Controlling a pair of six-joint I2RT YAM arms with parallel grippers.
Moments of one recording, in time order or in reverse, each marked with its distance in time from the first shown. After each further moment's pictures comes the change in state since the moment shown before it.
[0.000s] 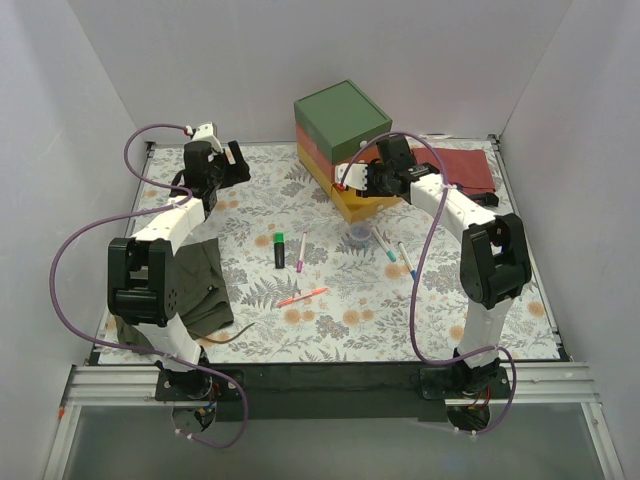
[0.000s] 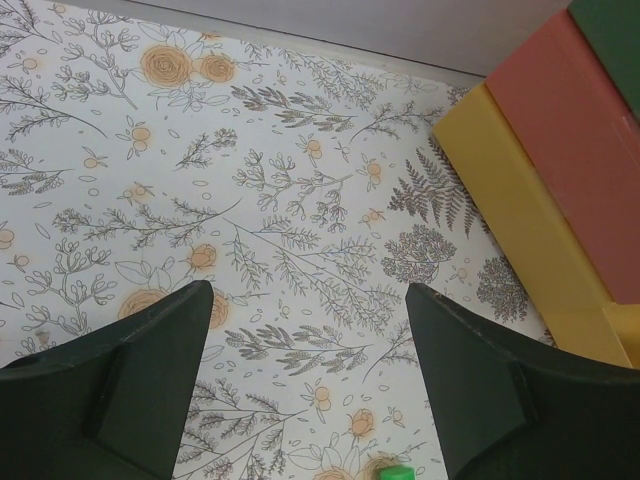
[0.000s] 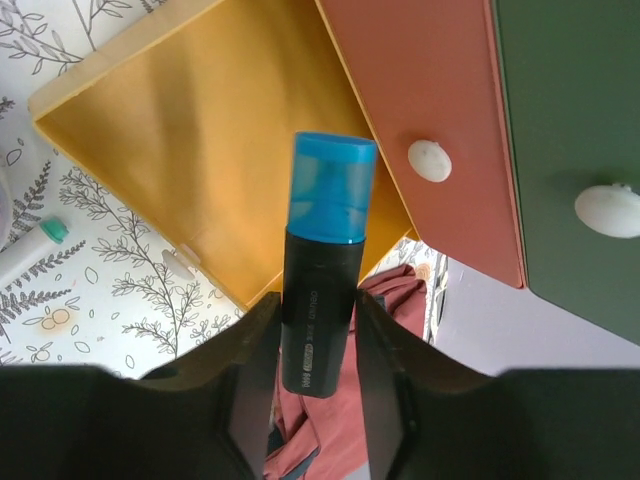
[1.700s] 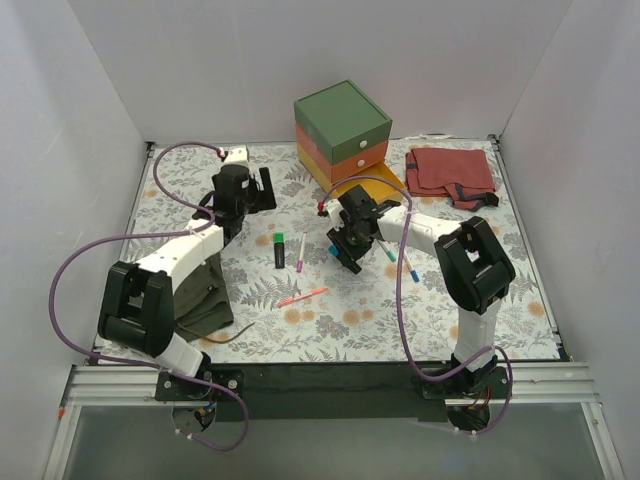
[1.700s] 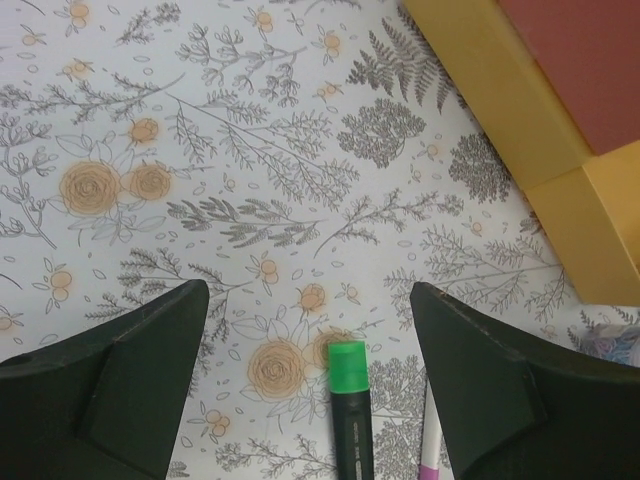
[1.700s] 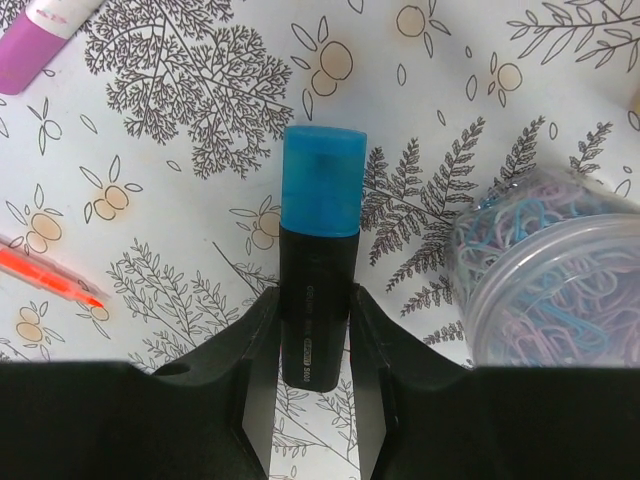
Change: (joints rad) left arm -0.247 -0.192 -0.199 -0.099 -0.243 -0.016; right arm 0.227 0.023 -0.238 -0.078 -0.082 1.112
